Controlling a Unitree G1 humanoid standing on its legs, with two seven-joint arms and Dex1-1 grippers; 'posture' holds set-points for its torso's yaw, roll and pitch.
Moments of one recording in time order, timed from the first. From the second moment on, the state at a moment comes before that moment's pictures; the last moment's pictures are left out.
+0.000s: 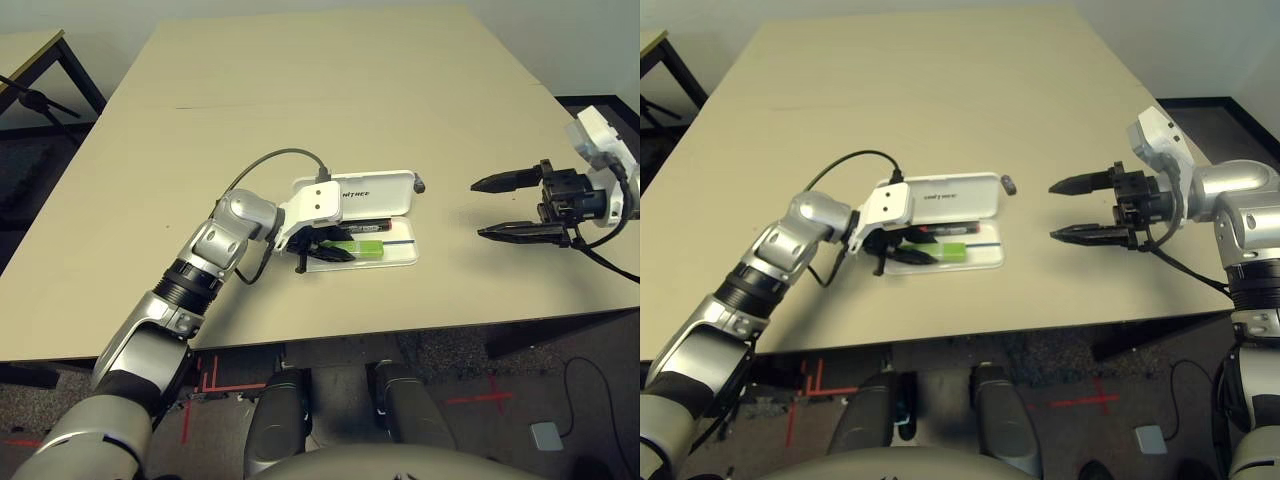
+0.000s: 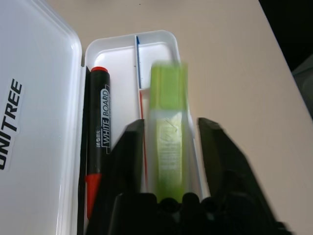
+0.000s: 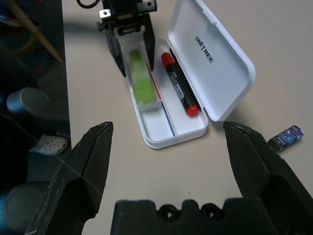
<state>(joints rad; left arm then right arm) -0.70 0.45 -0.41 0.25 -0.08 0.27 -1.24 -0.63 -0.91 0.02 0.36 0.44 0.27 1.58</state>
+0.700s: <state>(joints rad) -0.54 0.74 -0.22 0.04 -0.22 0.31 -1.37 -0.74 -0.81 -0.02 0.59 0.23 0.42 0.96</state>
